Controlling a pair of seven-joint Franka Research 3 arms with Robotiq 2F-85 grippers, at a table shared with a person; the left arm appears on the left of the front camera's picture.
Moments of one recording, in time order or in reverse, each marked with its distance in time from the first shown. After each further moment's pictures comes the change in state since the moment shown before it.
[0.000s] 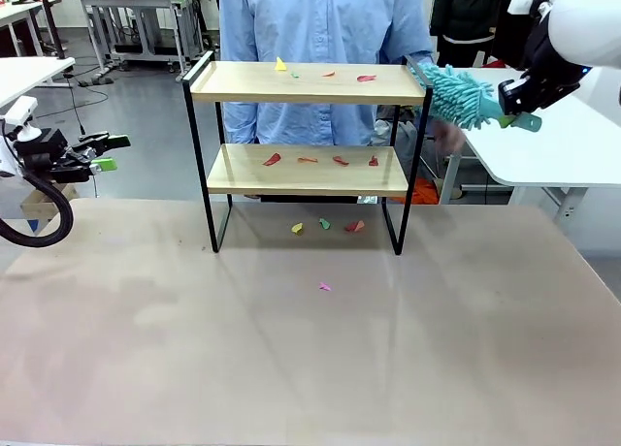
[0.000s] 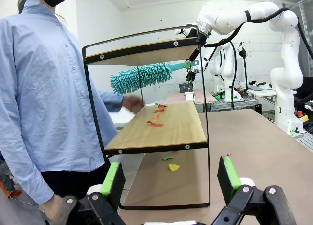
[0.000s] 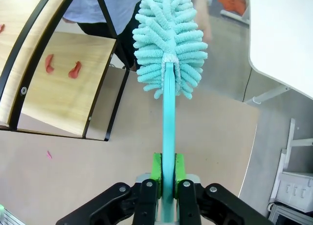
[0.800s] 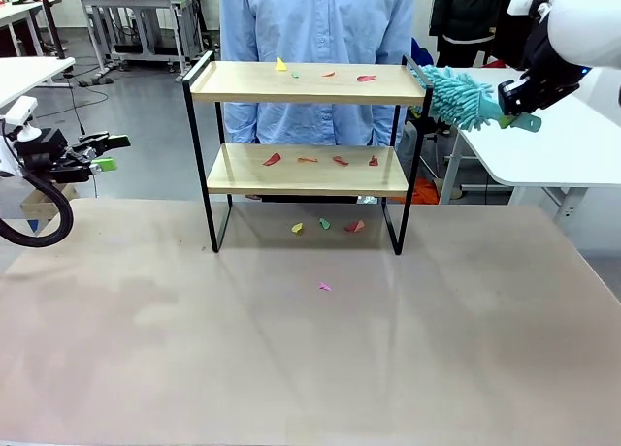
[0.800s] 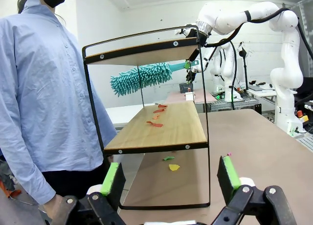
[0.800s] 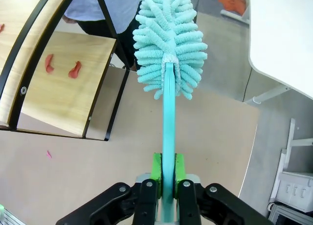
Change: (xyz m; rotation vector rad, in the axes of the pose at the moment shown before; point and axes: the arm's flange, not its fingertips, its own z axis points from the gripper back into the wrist) left arm 0.000 0.000 0.000 0.000 0.000 0.000; right arm 0.000 0.000 0.000 0.000 0.002 0.000
